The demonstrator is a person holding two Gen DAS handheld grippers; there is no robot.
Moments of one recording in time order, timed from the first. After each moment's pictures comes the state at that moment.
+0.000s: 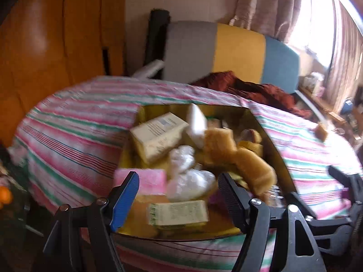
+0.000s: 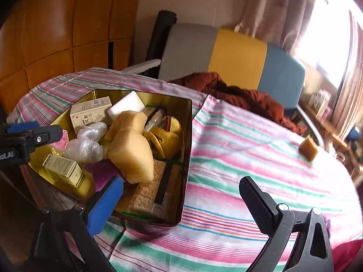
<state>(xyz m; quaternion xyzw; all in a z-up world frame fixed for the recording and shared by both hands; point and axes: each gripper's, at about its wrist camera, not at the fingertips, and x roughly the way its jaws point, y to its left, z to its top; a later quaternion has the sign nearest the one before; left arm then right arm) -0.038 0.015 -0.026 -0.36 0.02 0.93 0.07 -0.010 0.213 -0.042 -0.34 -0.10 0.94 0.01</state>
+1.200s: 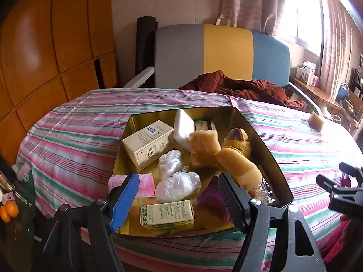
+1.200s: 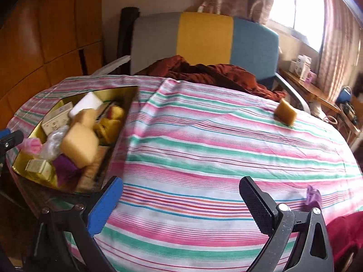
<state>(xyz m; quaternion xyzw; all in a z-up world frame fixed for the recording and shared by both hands) -0.025 0.037 -0.015 -0.35 0.05 0.93 0.10 0.009 0.322 -0.043 -0.38 0.00 0.92 0.07</state>
